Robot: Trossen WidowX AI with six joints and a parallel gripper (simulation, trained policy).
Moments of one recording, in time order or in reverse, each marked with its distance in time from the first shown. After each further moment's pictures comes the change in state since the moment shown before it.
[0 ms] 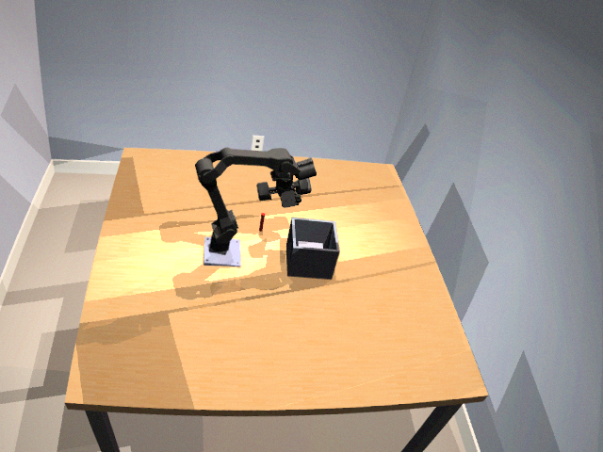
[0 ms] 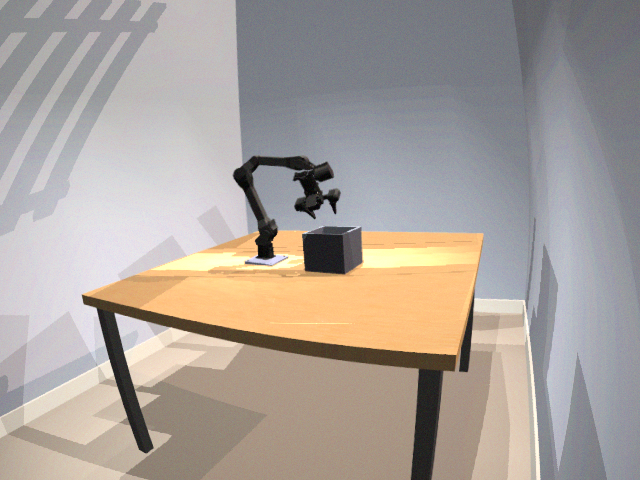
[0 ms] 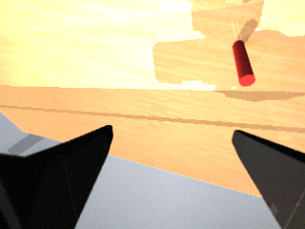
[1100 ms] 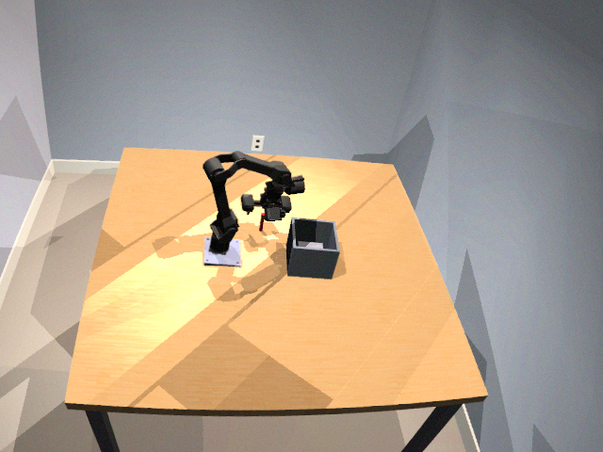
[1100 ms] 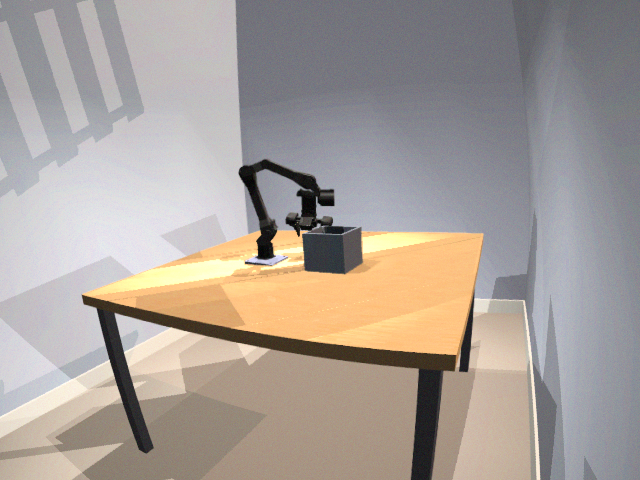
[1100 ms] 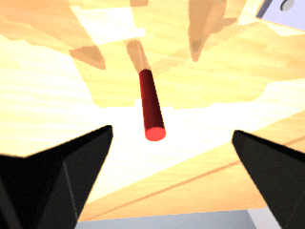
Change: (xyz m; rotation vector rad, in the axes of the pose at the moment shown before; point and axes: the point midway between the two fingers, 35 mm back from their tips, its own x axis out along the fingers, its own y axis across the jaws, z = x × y) arm 0.071 -0.085 0.023 0.025 -0.121 -0.381
